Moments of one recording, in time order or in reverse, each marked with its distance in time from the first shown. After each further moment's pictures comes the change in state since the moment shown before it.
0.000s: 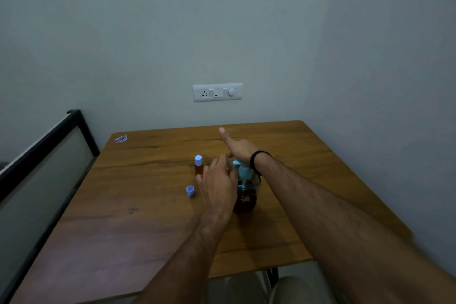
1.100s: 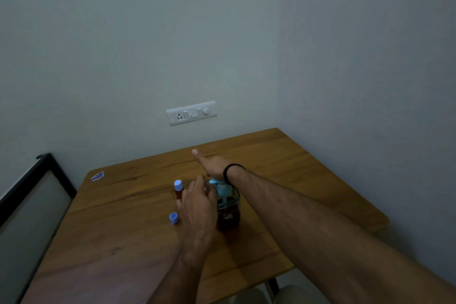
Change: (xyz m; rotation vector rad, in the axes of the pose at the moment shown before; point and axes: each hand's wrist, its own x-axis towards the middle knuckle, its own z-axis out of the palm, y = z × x) left_hand 0.002 -0.002 0.001 -0.056 -0.022 0.027; right_hand -0.001 -0.004 -0.003 -0.022 -0.020 0.018
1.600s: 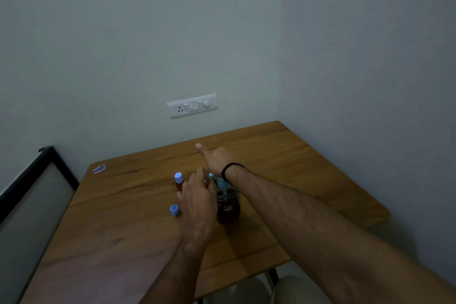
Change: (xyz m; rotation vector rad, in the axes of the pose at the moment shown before) left_hand 0.004 -0.004 0.004 0.031 0.007 -0.008; right_hand 0.009 0.009 0.011 -0.025 0.184 -0.023
